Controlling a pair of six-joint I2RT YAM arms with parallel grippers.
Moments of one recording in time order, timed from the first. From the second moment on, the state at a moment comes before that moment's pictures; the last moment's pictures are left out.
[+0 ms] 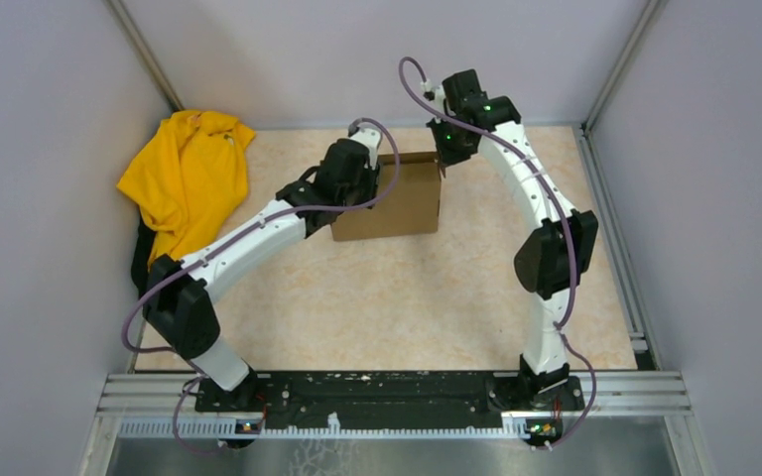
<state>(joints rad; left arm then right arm) -0.71 1.64 1.43 -0.36 -0.30 -0.17 0.38 2.01 2.15 -1.08 -0.04 -0.03</state>
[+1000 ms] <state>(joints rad) -0.71 1.55 1.25 -0.21 -0.32 -0.18 0.39 1.96 2.12 -1.10 -0.05 -0.02</state>
